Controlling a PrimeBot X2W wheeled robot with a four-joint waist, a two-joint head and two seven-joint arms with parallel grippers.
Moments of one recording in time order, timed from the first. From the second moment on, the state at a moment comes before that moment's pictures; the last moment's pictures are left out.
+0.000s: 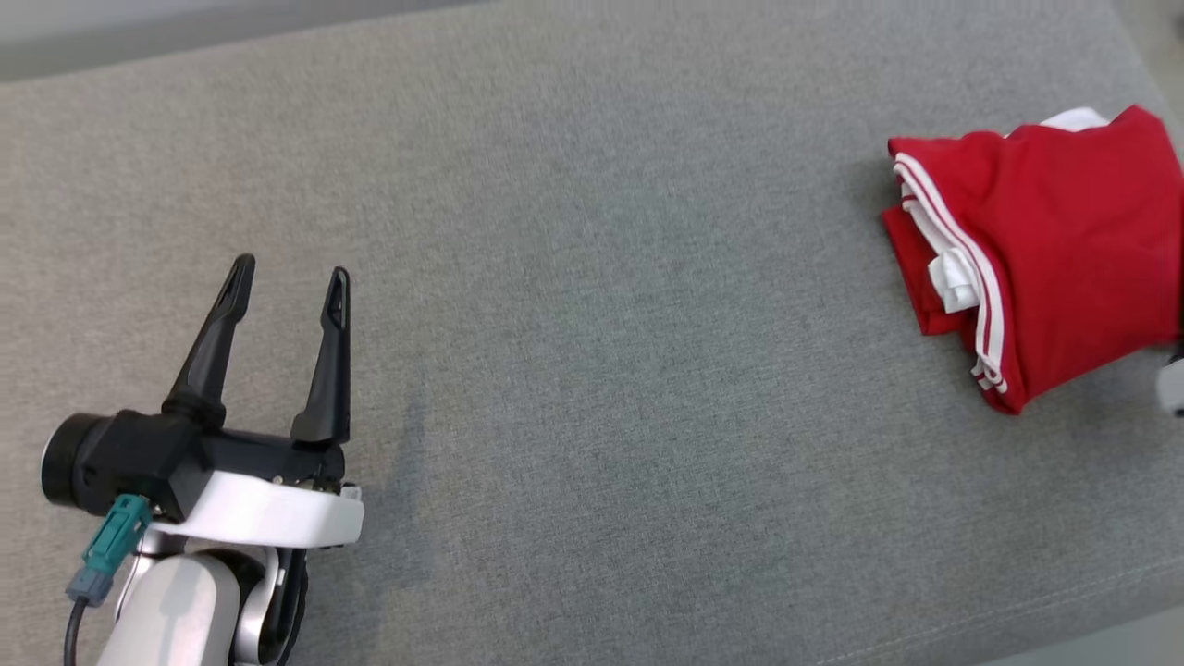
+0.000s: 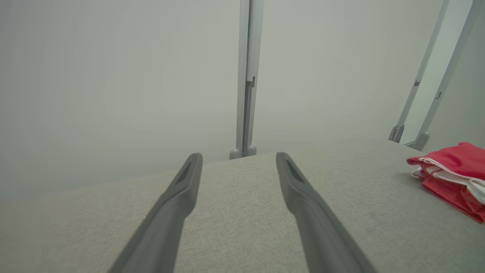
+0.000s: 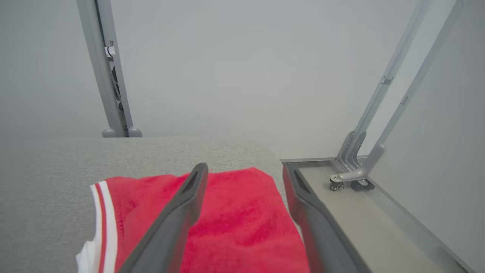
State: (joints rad) left arm -0.20 0.24 -0.18 -0.09 -0.28 0.07 -0.17; right arm -0.51 -0.40 -0.06 0.52 0.29 0.13 -0.21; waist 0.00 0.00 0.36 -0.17
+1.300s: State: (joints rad) left arm 0.09 0.25 -0.18 -0.09 -0.34 0.14 -0.12; right arm 0.08 -0.06 -0.05 -0.15 0.19 0.13 0.04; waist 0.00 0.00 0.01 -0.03
